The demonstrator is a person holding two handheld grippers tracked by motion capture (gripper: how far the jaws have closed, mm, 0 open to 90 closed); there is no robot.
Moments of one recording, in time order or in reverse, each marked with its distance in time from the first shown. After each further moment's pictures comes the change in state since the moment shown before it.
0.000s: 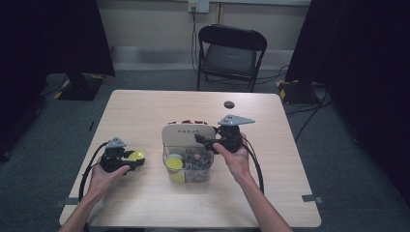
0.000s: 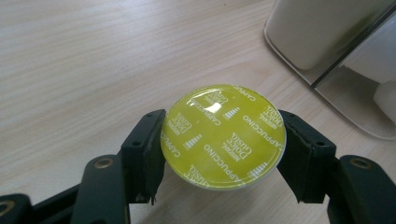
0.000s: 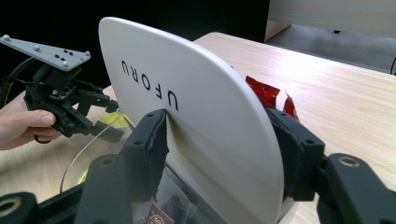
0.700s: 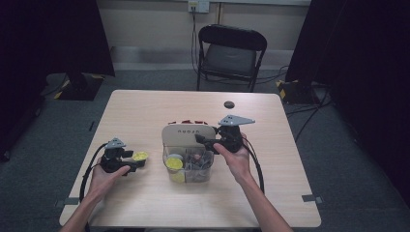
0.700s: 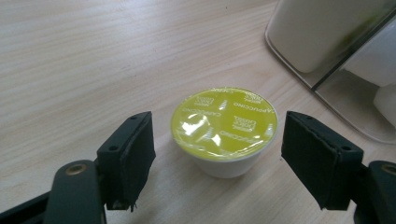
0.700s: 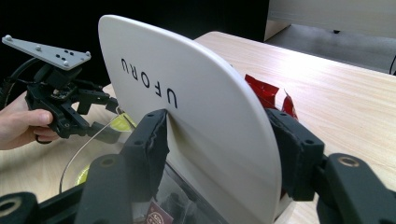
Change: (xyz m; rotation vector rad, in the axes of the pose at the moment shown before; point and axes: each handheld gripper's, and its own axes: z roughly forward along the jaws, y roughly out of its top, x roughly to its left) left arm 0.002 -0.004 0.000 -0.026 -0.001 -0.020; right arm 0.000 0.000 -0.001 0.003 -0.002 -0.007
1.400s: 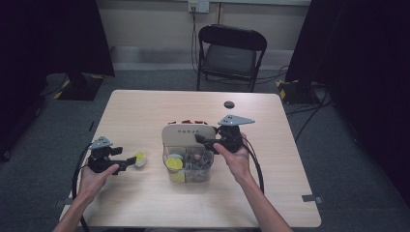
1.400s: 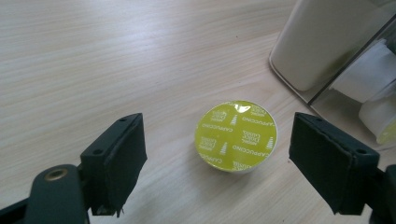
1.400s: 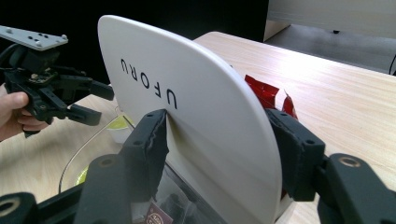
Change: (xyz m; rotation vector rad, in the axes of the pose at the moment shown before) left arm 0.011 -0.004 -0.035 -0.088 0.029 -0.024; right arm 0.000 0.000 0.001 0.000 0.000 0.001
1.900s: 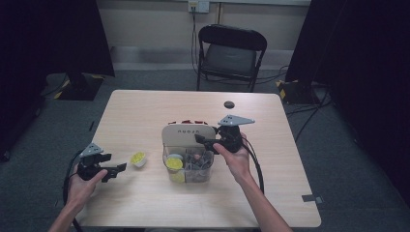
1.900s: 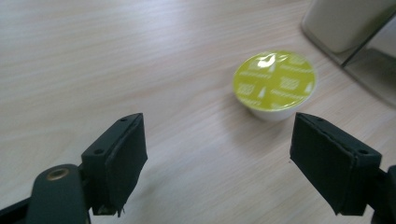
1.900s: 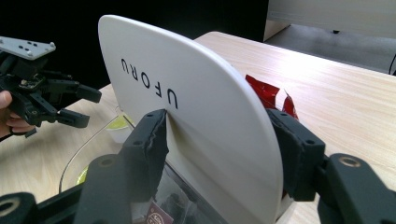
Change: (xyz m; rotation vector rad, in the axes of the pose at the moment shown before) left arm 0.010 -0.025 -0.018 0.055 0.084 -0.016; right arm 0.000 0.000 0.000 0.000 -0.001 -0.001
